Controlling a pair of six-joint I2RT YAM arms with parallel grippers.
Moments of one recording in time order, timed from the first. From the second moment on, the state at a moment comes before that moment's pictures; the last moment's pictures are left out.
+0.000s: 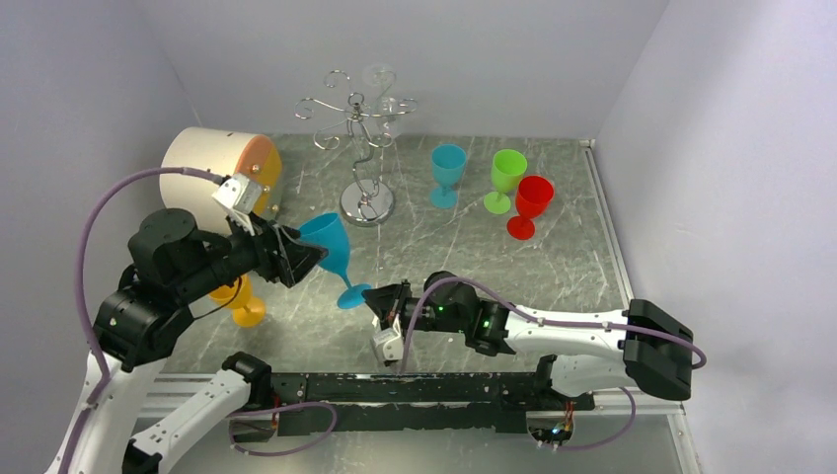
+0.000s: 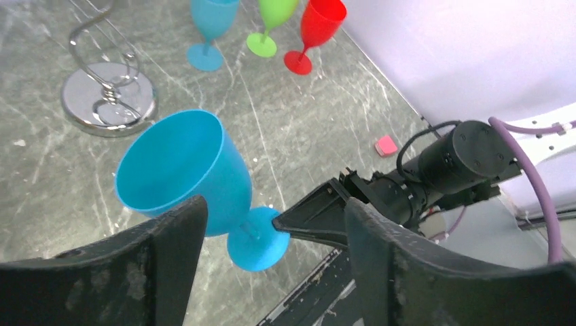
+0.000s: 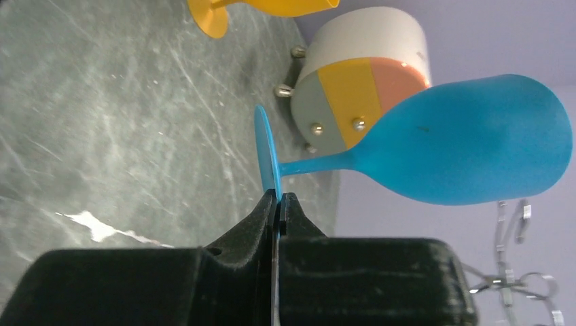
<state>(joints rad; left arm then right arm) -0.44 0.71 1.25 -0.79 0.37 -0.31 1.21 1.23 0.59 0.42 -0.22 -1.27</state>
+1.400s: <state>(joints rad) -0.44 0.46 0.73 -0.51 0.04 -0.26 1.13 1.19 1.26 0.06 -0.03 -0.07</state>
